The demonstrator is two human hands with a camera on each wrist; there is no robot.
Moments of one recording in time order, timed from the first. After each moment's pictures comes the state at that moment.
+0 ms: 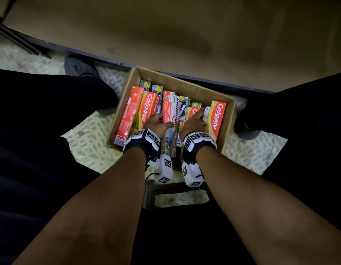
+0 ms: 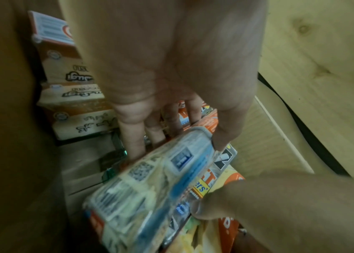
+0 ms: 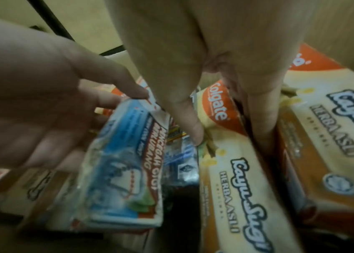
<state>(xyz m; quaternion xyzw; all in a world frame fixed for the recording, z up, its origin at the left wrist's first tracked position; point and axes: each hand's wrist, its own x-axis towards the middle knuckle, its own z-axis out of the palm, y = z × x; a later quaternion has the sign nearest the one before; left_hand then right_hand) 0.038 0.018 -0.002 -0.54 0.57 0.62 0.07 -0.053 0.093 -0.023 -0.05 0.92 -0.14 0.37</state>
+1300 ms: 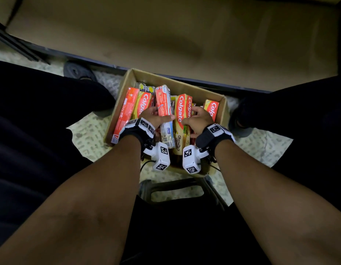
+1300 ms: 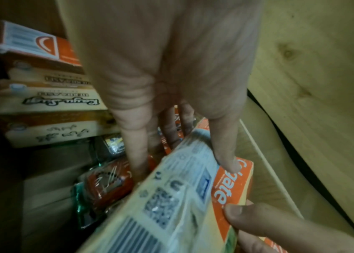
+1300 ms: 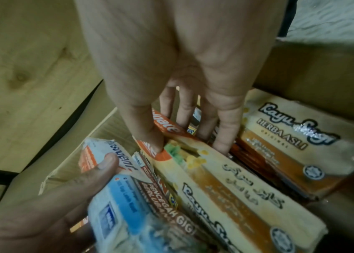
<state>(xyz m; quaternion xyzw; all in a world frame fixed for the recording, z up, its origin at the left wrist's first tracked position) 0.034 0.008 0.017 -0.52 0.54 0.65 0.07 -0.091 0.126 0.002 0.00 0.80 -0.37 0.47</state>
